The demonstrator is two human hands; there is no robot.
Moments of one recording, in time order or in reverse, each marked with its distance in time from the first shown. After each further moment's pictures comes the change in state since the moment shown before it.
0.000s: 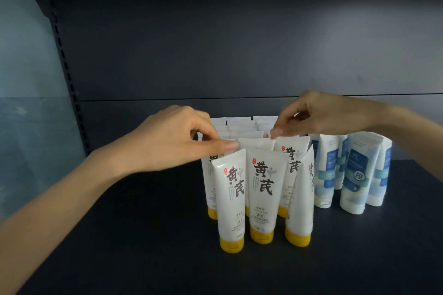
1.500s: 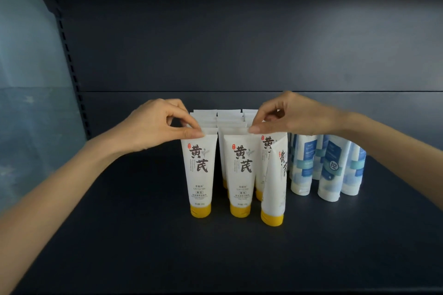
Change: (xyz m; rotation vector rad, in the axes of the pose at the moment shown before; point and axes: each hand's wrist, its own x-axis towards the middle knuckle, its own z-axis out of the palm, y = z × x) left_hand 0.004 -0.021 0.014 -0.139 0.110 -0.086; right_hand -0.009 0.010 0.016 0.097 0.107 -0.075
